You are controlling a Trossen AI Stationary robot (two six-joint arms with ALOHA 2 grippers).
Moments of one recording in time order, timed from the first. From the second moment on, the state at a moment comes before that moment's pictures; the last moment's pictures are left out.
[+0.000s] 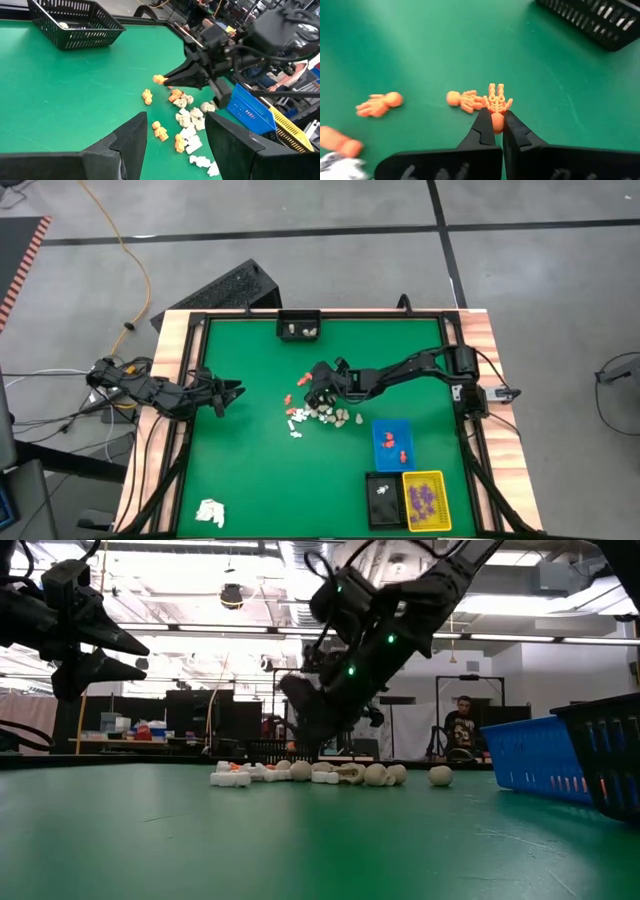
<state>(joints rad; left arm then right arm) -0.38 0.01 0.12 -0.33 -0.74 -0.75 -0.04 1.95 1.17 0.08 0.43 0.44</state>
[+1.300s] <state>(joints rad) -0.38 0.01 0.12 -0.33 -0.74 -0.79 0.57 1.35 1.17 -0.90 0.27 1.25</state>
